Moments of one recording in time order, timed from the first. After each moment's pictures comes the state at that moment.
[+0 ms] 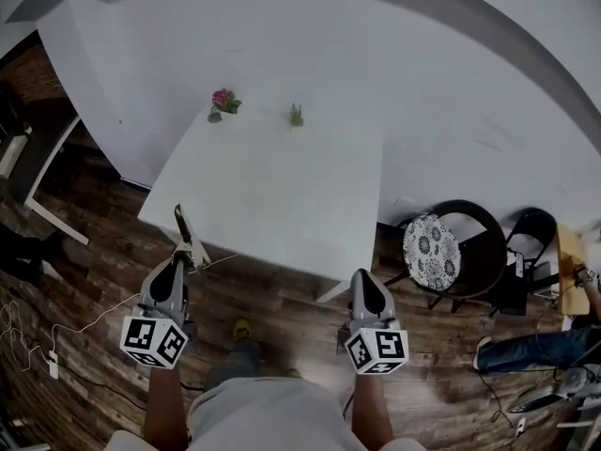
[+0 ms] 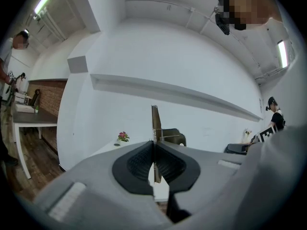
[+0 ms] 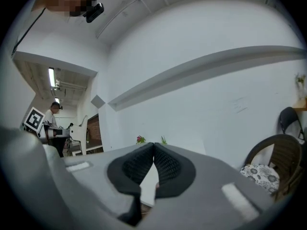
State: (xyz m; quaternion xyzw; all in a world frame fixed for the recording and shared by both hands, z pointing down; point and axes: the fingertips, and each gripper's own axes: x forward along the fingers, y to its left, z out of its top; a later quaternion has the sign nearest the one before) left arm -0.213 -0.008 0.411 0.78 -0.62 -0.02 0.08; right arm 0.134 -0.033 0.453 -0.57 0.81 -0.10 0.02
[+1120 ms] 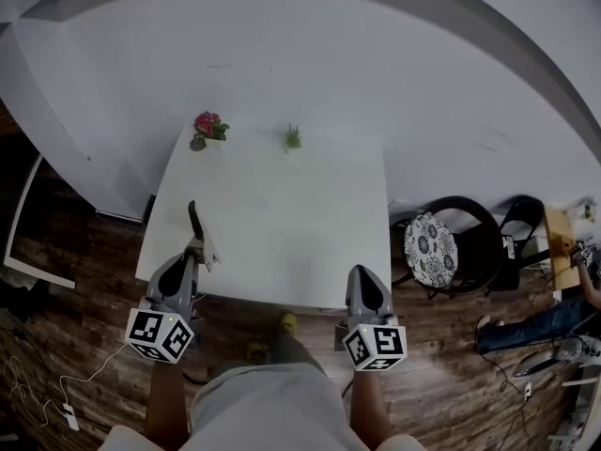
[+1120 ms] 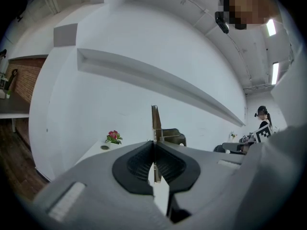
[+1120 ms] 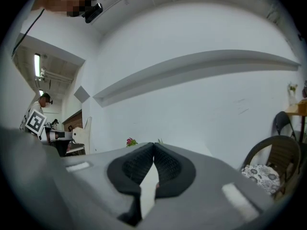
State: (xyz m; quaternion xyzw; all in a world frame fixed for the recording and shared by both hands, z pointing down) left arm -0.287 -0.195 0.429 0.84 -0.53 -0.02 0.11; right arm 0.035 -0.161 0.448 -0.64 0.76 -0.10 0.01
